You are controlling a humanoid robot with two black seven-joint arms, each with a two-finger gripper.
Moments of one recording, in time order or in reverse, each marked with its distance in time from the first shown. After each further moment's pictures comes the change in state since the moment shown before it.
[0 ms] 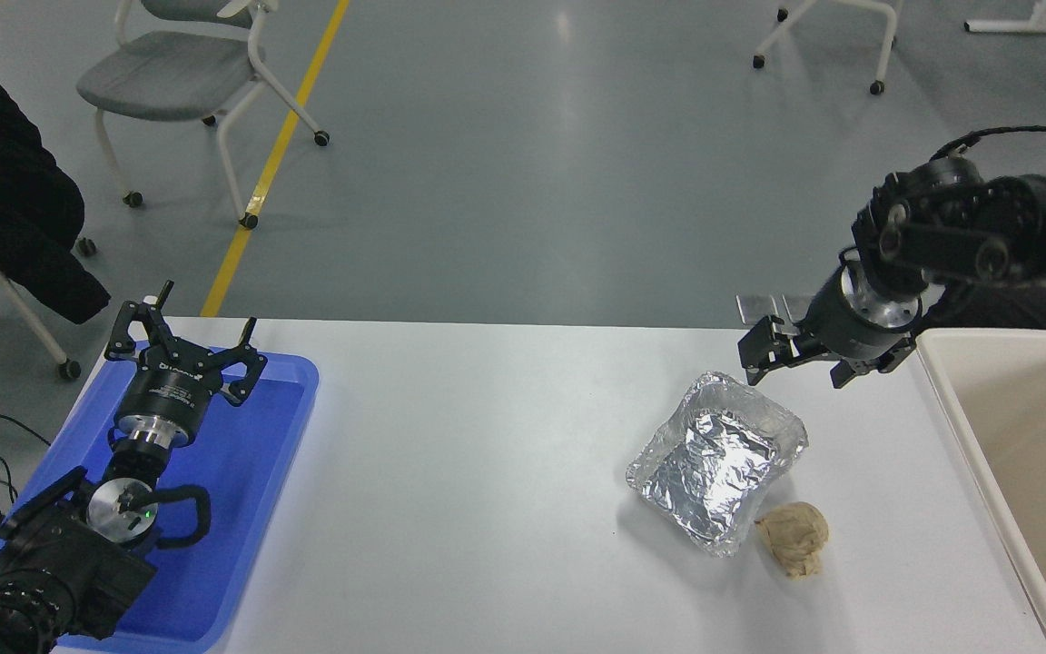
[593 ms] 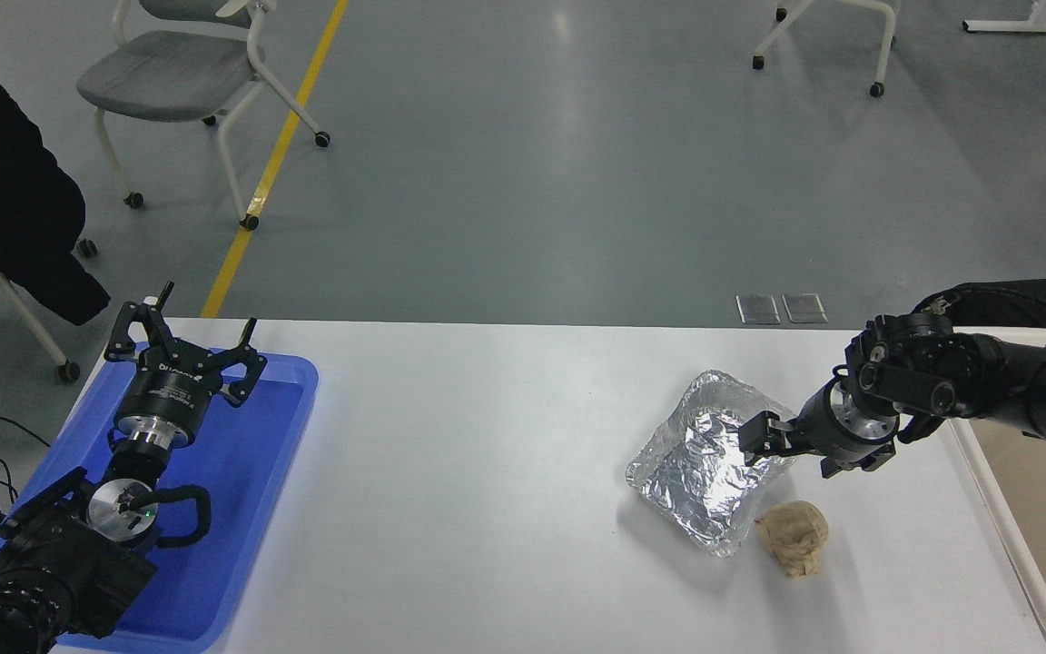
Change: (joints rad) left arm 0.000 0.000 0.000 0.000 0.000 0.000 0.000; right arm -0.326 0.059 0.138 -0.176 -0.079 -0.136 -0.005
